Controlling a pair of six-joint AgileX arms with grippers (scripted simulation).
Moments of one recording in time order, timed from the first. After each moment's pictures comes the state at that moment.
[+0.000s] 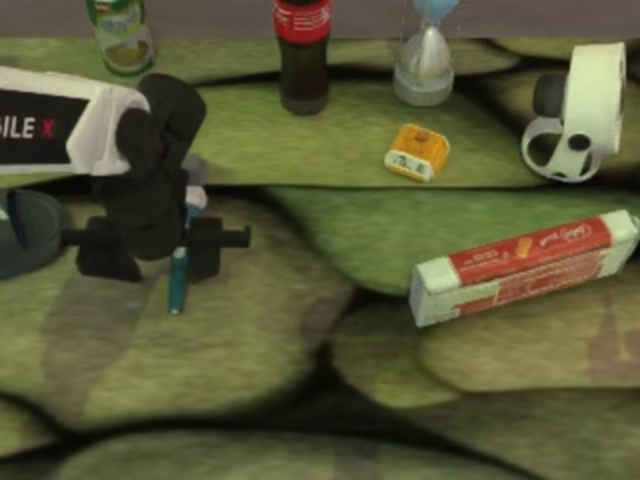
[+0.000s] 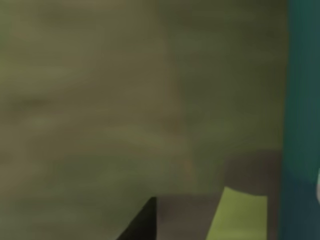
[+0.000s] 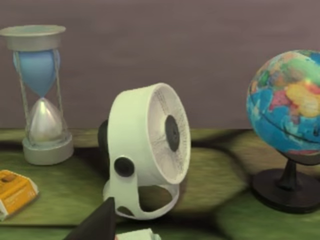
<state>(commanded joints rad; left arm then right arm) -0.34 2.09 1.23 -0.62 -0.03 -0.31 0.00 0.00 0.00 0.00 0.00 0.00</state>
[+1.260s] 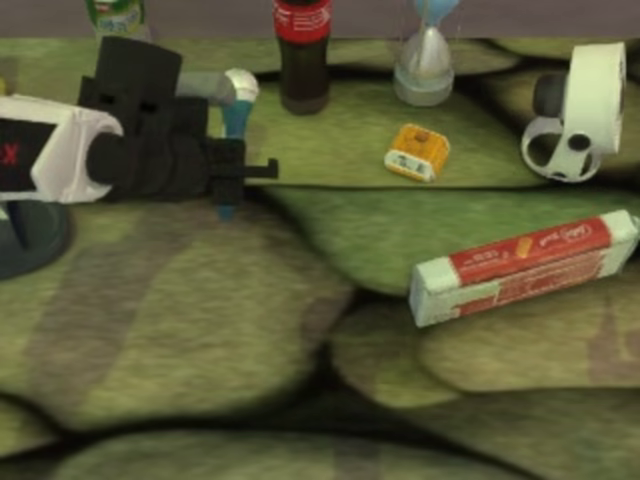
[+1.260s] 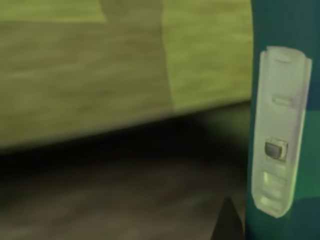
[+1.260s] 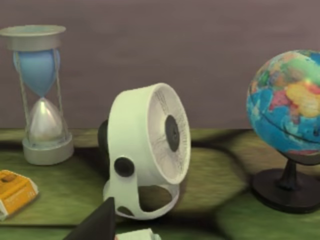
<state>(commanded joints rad) -0.33 1.90 1.10 -0.06 0.19 -0.17 0.00 0.00 0.00 0.00 0.00 0.00</state>
